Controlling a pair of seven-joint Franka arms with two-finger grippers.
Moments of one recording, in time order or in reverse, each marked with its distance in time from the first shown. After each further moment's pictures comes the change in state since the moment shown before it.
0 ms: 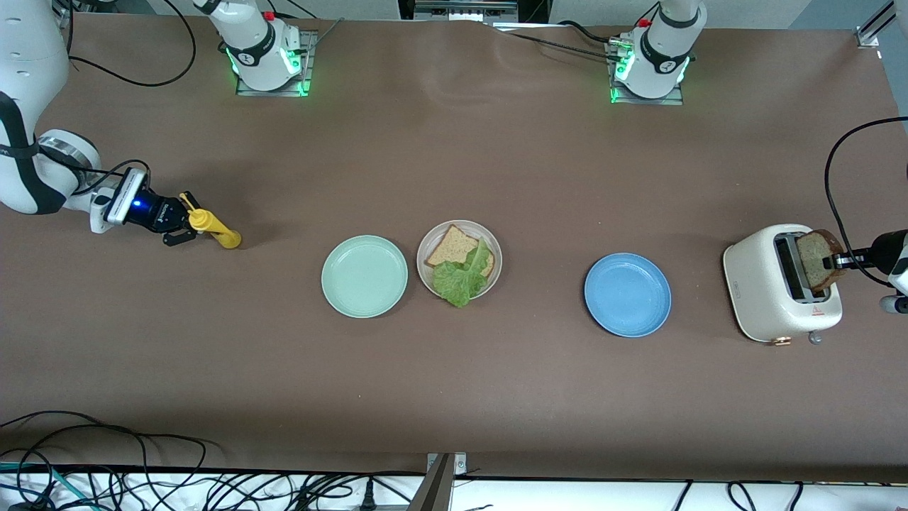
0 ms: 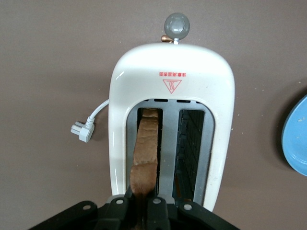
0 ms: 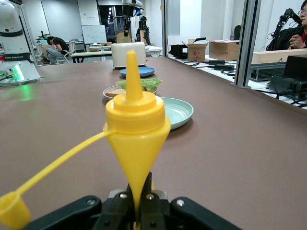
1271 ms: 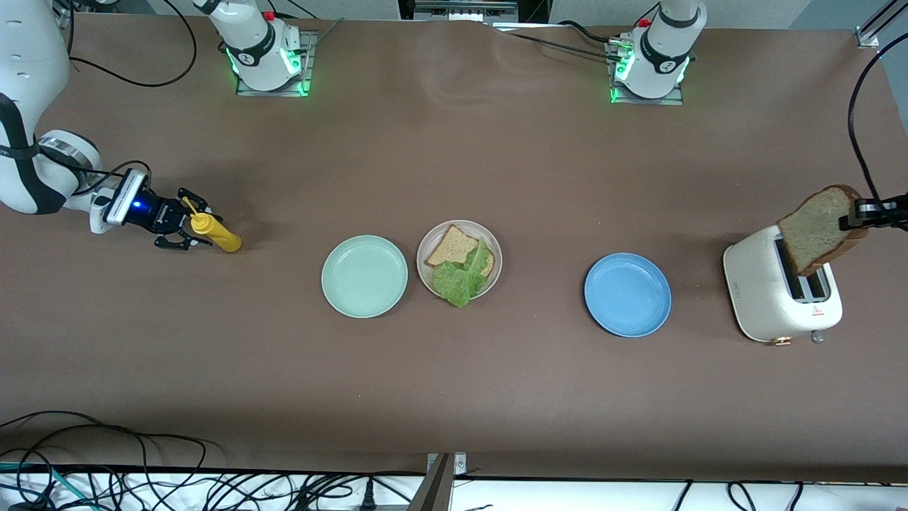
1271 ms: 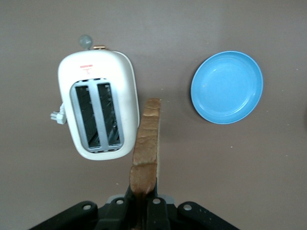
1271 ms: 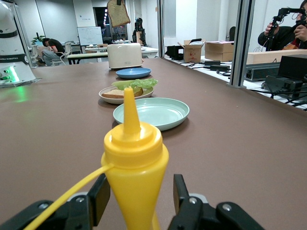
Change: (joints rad) left arm -0.009 -0.143 -0.196 0.223 -0.001 -0.367 -0.033; right arm -0.003 0.008 0.000 0.001 0.019 0.000 0.000
